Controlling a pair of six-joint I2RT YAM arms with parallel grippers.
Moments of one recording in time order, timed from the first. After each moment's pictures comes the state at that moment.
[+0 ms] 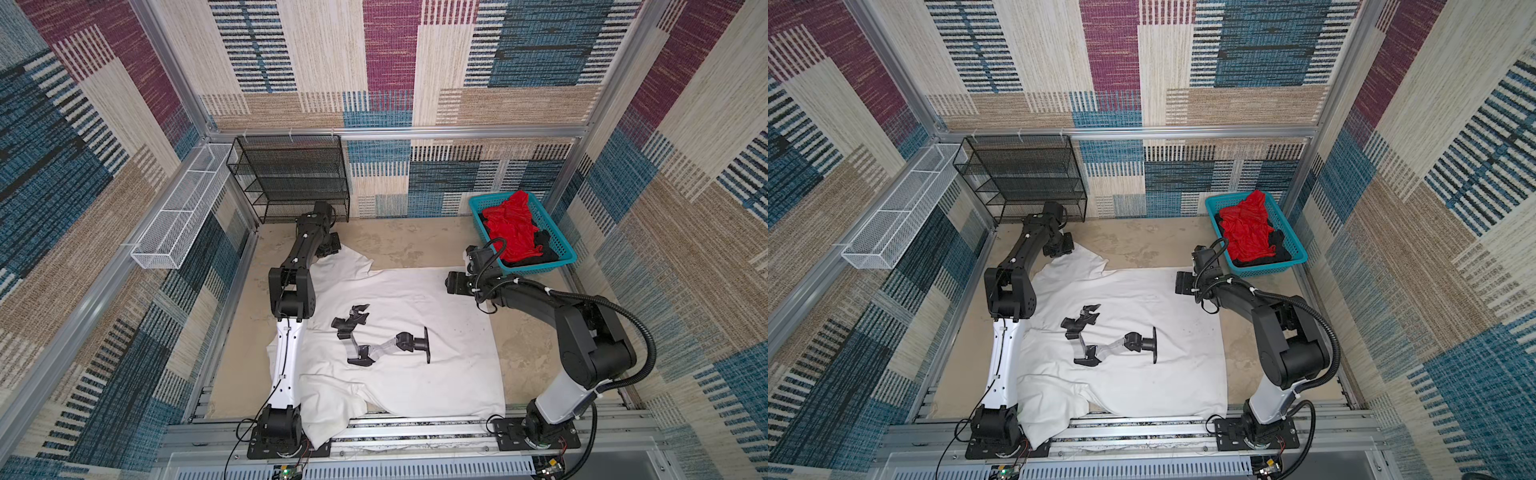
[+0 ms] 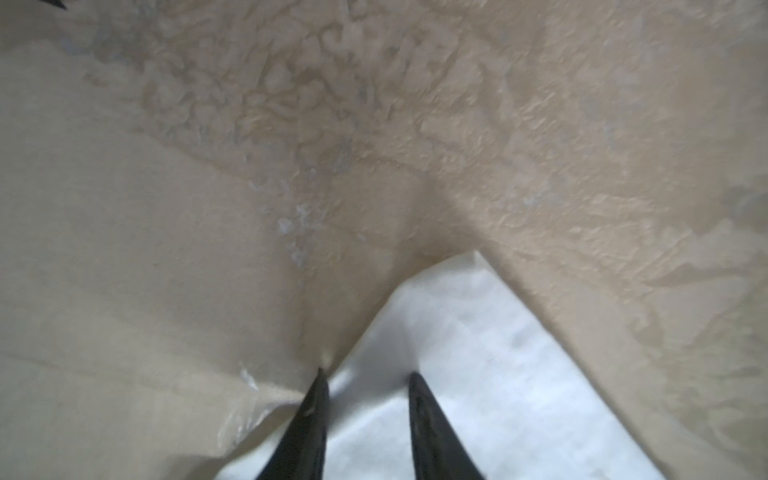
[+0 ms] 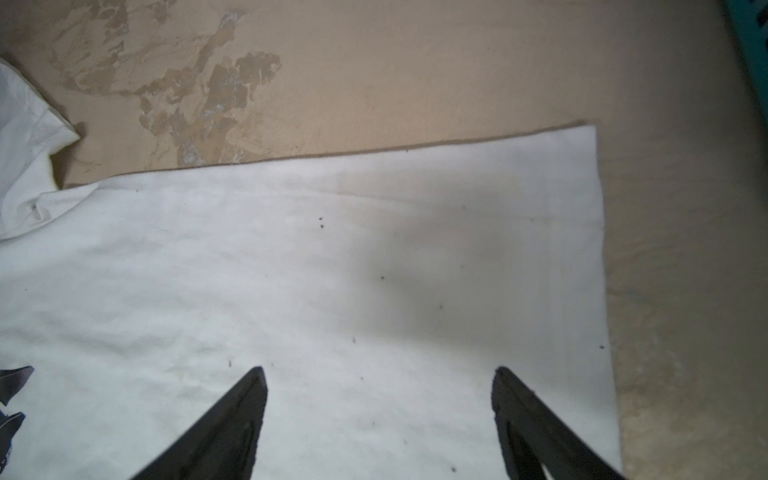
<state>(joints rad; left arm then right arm) -0.08 2.64 2.48 -1.06 -0.06 -0.32 0.30 1.68 0.98 -0.18 -0.05 0.35</state>
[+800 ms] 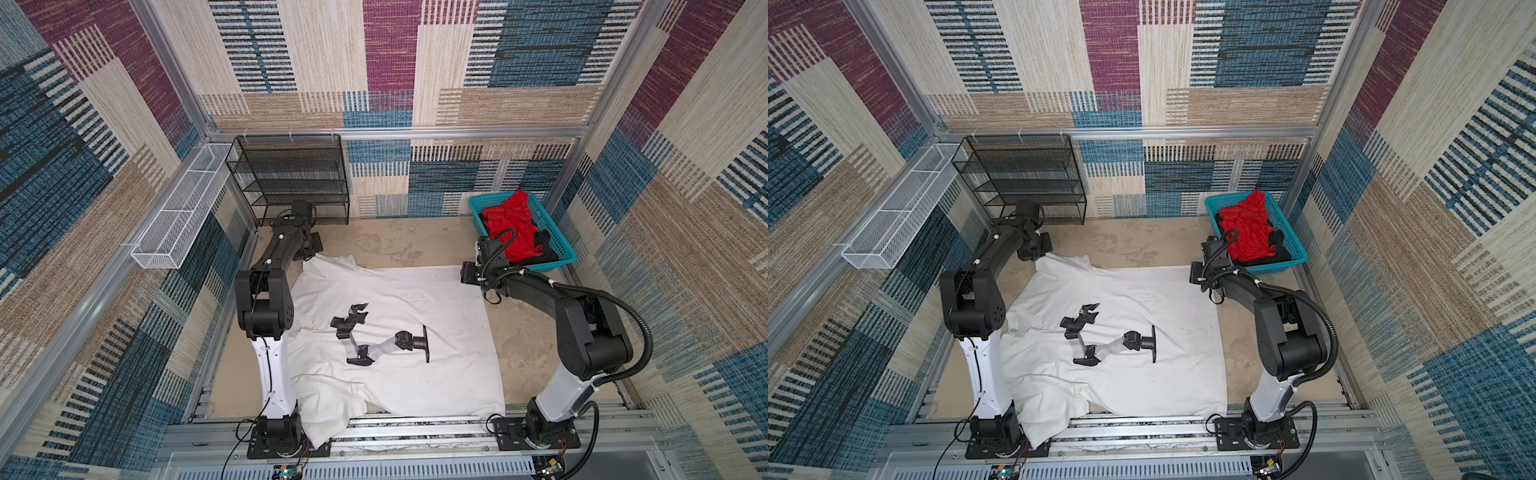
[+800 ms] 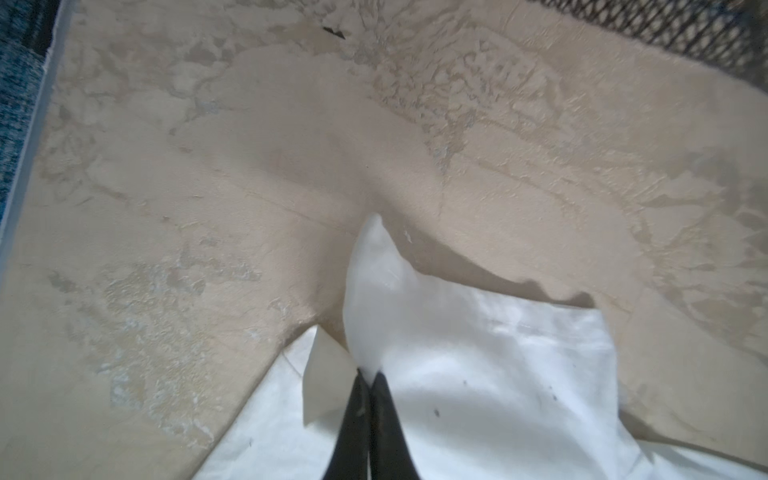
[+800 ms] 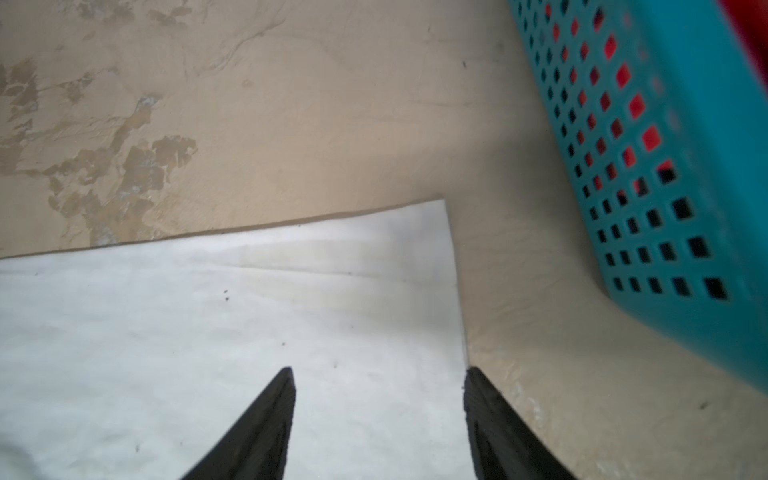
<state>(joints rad) -0.02 2.17 1.92 -0.87 -0.13 -0.31 0.21 1.76 1.10 -0.19 0.07 0.30</state>
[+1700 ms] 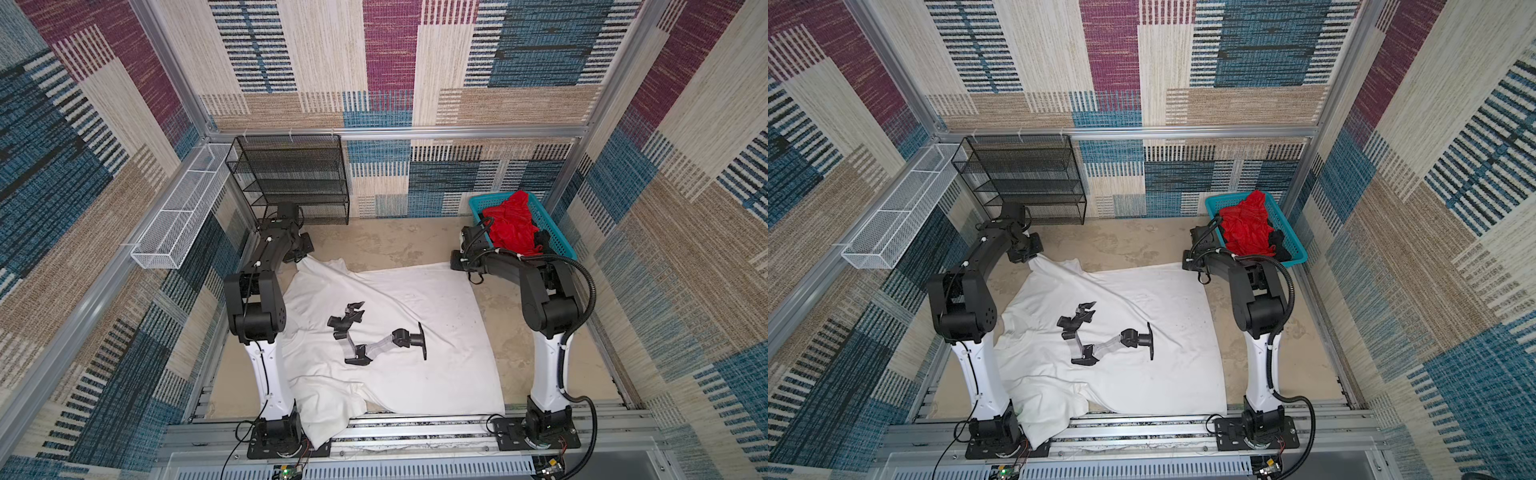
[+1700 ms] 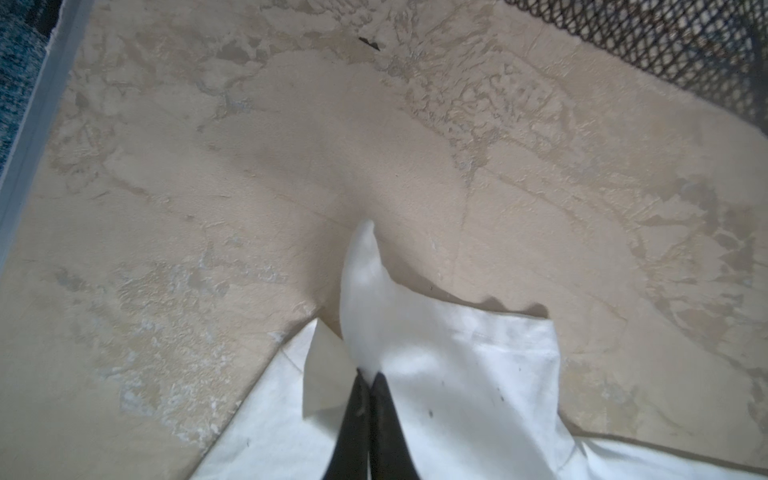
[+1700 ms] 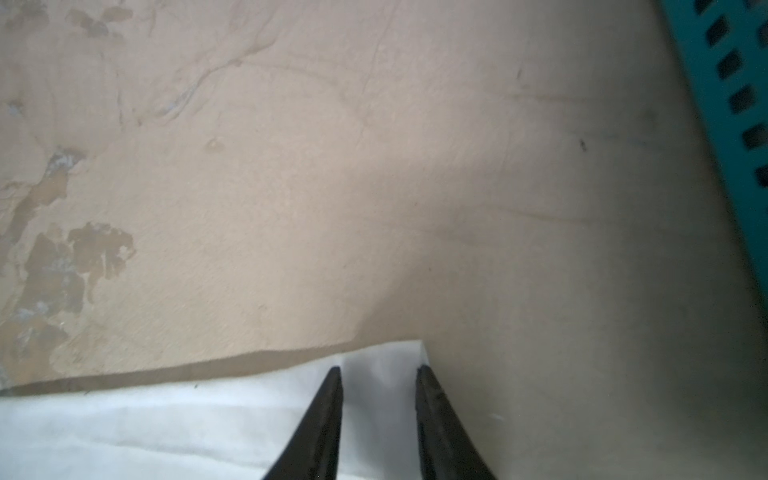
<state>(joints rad) 0.05 2.14 1.87 -0.82 -0.05 -0.31 0.21 2.14 1.46 -0.23 0.02 0.27</state>
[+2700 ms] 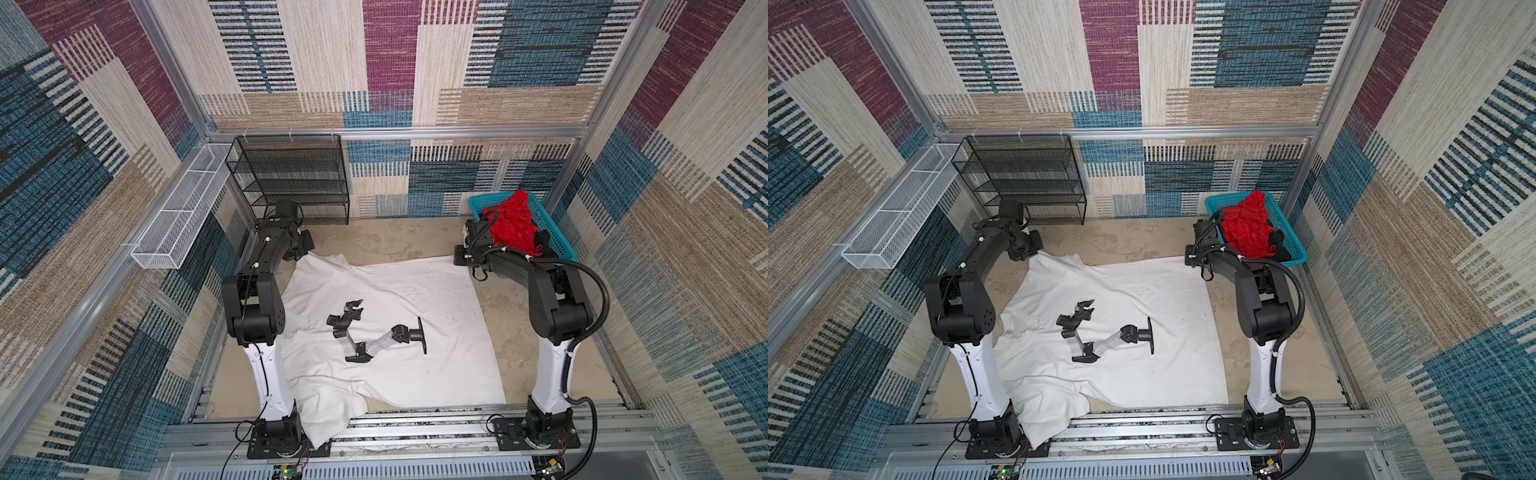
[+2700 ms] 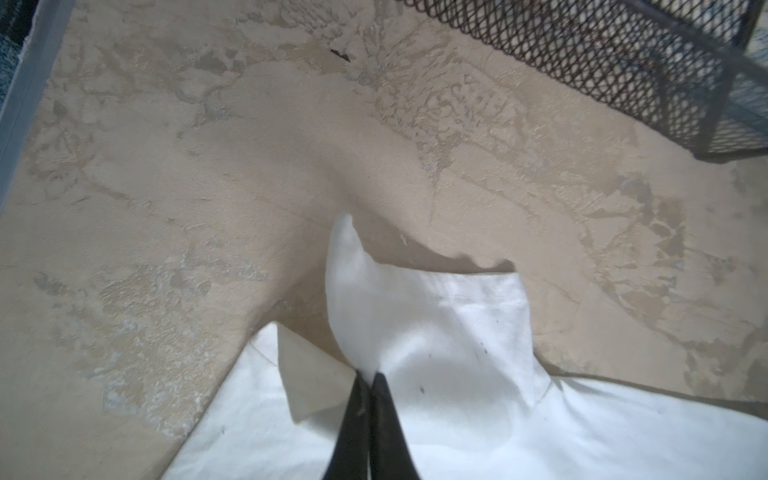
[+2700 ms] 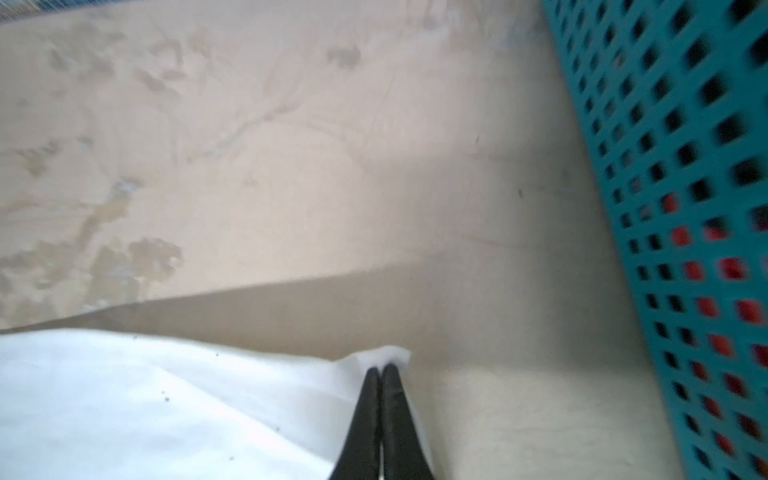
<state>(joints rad) 0.05 2.10 1.87 -0.82 0.01 -0.31 0.20 2.02 1.44 -0.24 0.03 0.22</state>
